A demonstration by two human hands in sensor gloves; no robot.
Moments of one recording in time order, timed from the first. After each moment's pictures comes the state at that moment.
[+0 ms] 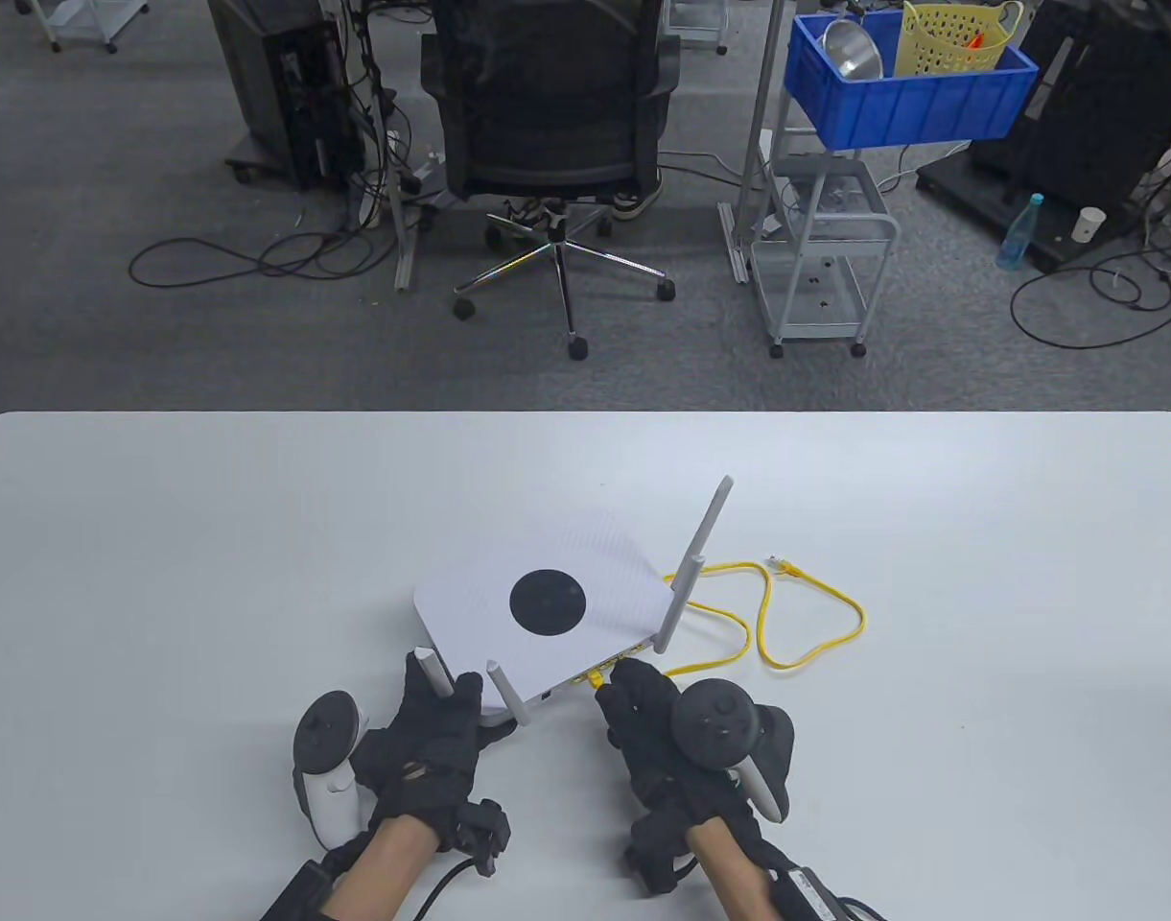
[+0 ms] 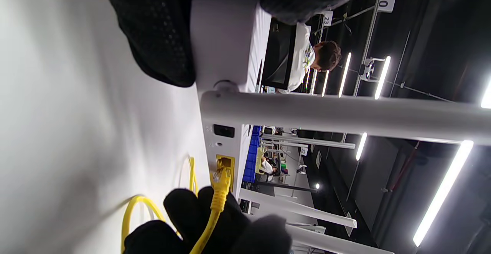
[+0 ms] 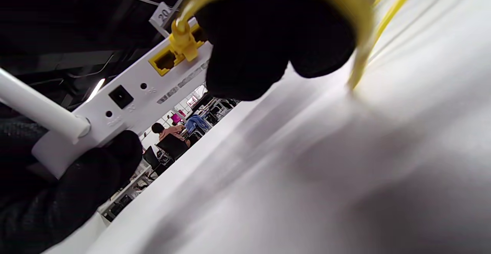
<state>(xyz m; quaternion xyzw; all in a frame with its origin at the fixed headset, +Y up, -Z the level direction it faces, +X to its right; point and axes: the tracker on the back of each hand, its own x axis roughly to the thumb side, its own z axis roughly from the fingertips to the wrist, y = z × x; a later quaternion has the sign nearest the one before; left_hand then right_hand) -0.202 -0.773 -0.297 -0.08 0.04 0.72 0.69 0.083 -0.747 -0.309 0.06 0.03 0.91 0.42</state>
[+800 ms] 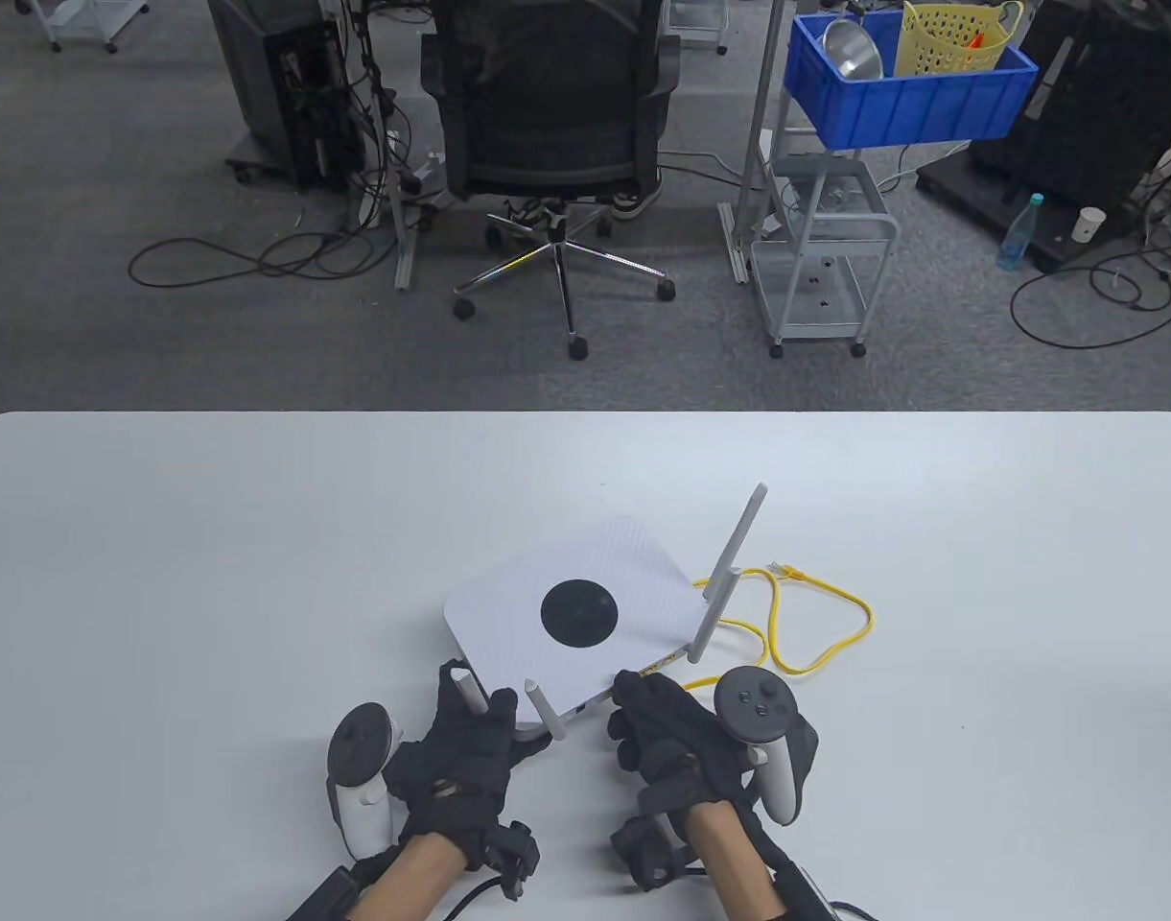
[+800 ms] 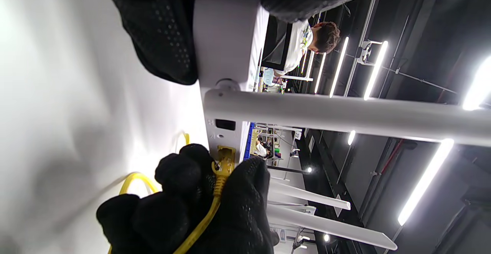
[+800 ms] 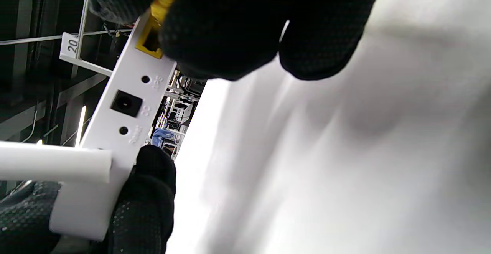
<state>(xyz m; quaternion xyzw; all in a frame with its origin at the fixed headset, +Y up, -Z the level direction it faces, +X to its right) -0.176 -0.773 -0.288 -0.09 0.01 0.72 0.69 0.099 -0.766 -0.314 -0.07 0.13 0.81 0.56</state>
